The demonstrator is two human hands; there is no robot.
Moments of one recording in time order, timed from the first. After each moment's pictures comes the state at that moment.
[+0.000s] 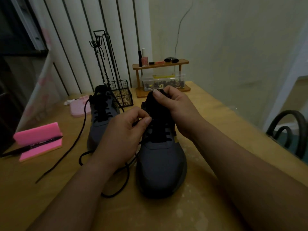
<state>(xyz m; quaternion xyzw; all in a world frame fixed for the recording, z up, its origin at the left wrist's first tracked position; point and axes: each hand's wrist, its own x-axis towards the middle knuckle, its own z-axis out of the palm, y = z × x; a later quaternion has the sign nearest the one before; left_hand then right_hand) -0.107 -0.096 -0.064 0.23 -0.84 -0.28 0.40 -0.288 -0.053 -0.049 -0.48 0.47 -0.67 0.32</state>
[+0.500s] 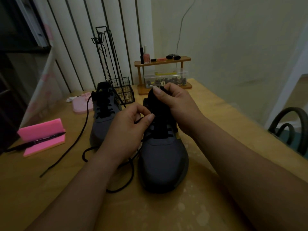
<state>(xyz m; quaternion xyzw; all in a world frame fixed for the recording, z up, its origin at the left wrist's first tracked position) -0.111 -0.096 -0.068 0.27 -0.79 -0.39 0.39 -0.284 -0.056 -0.052 -0.48 0.48 -0.67 0.30</state>
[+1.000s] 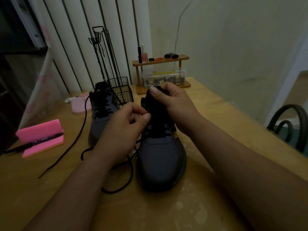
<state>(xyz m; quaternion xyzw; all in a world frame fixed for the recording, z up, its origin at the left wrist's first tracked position) -0.106 -0.093 -0.066 0.27 -0.78 -0.43 0.37 -0.285 -0.058 -0.054 -0.48 0.50 -0.66 0.28</state>
